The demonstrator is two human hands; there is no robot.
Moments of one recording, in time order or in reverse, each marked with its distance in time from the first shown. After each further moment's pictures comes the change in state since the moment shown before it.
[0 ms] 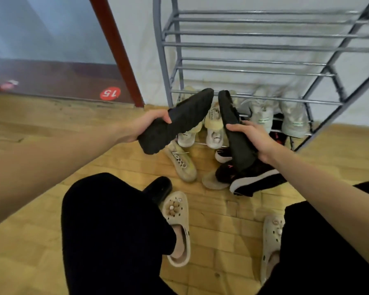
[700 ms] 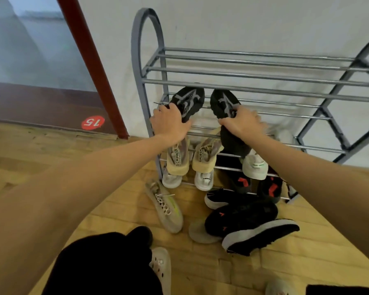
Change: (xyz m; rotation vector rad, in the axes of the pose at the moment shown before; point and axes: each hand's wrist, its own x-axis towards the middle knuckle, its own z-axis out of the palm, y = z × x) left_hand 0.162 0.086 0.058 0.919 0.756 0.327; right_hand 0.162 -0.088 -0.019 -0.775 0.472 -0.195
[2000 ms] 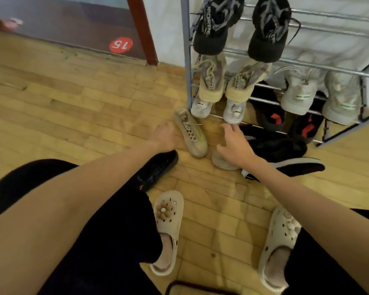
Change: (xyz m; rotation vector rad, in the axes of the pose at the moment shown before) left_hand -0.183 -0.140 0.075 -0.003 -0.620 -0.118; right_hand -0.174 0.084 0.137 -0.185 -0.465 -0.409
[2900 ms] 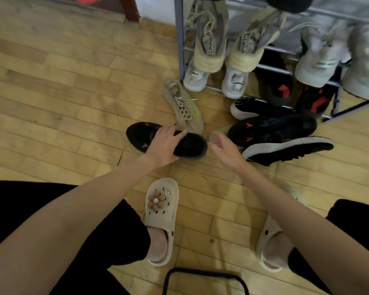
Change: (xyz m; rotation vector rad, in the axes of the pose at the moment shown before) left_hand 0.033 -0.042 0.121 0.214 0.095 0.441; right_hand 0.012 0.033 0.087 0.466 -0.198 0.281
